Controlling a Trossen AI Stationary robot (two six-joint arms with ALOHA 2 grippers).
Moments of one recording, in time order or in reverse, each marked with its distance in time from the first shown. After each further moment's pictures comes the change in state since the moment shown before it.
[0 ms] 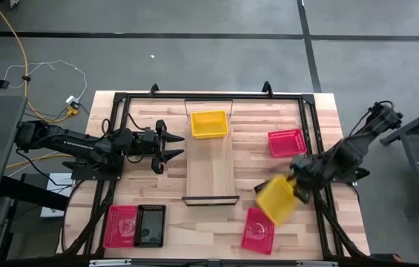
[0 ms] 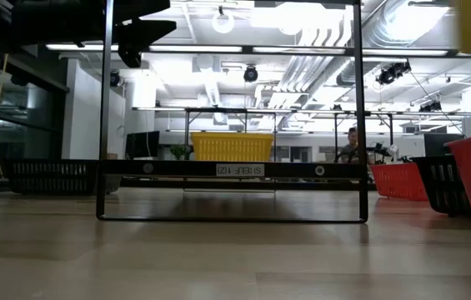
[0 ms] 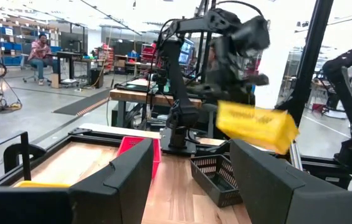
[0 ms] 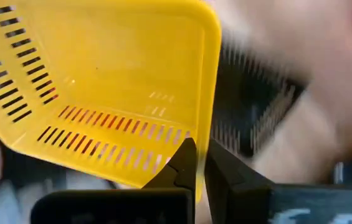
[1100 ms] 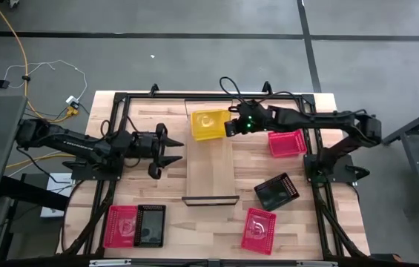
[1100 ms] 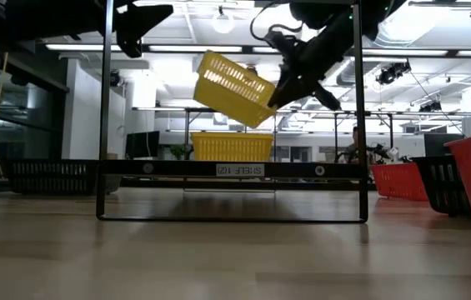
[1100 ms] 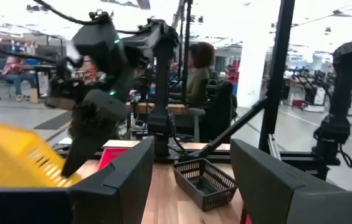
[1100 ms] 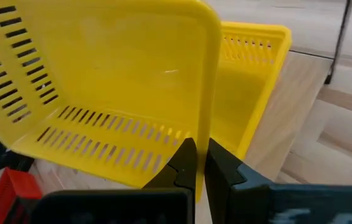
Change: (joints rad) left arm -0.055 0.000 0.000 0.035 0.030 0.060; right arm -0.923 0.501 0.001 0.939 -0.047 -0.421
